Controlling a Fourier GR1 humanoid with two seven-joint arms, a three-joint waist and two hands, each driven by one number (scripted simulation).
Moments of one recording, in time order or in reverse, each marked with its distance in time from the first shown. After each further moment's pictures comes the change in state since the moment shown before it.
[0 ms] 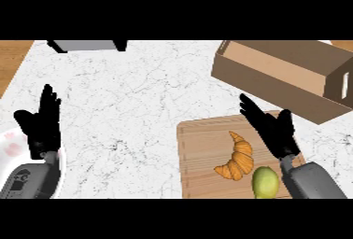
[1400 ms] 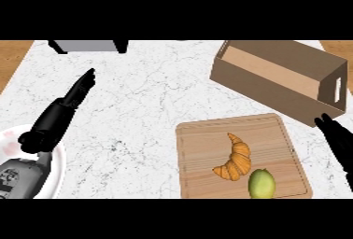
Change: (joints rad) left arm -0.039 0.177 -0.218 -0.240 -0.055 -0.426 -0.084; right arm 0.406 -0.567 0.002 -0.881 0.796 -0.177 0.497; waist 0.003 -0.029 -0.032
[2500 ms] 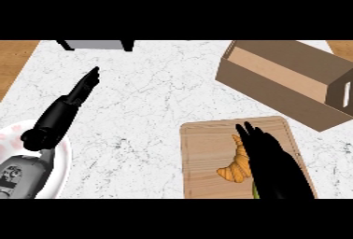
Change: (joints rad) left arm -0.020 -0.024 0.015 0.010 -0.020 -0.049 -0.002; right arm -0.448 0.397 0.389 0.169 0.065 0.405 0.546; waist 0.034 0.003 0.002
